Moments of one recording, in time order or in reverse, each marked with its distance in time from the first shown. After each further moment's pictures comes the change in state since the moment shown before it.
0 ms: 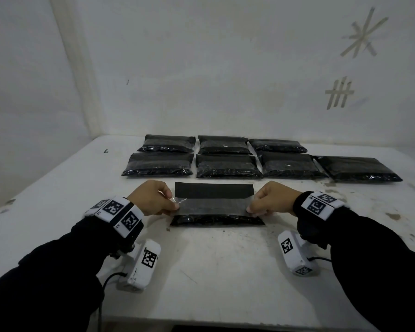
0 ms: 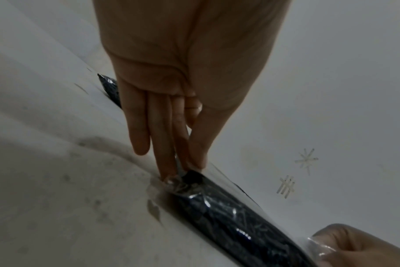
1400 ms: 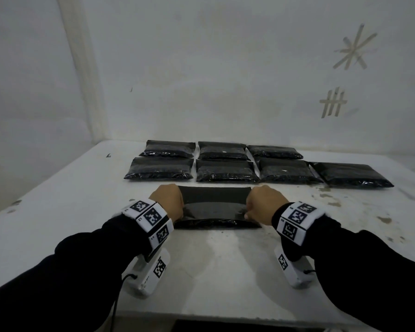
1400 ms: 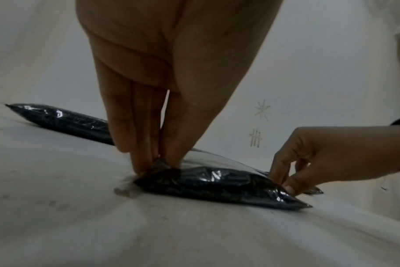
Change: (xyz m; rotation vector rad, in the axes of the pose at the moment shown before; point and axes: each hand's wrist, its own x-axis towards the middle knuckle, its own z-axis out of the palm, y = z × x) left_hand -0.014 0.027 0.024 0.658 0.083 0.081; right_hand -0.019 -0.033 0.026 -0.747 0.258 0.014
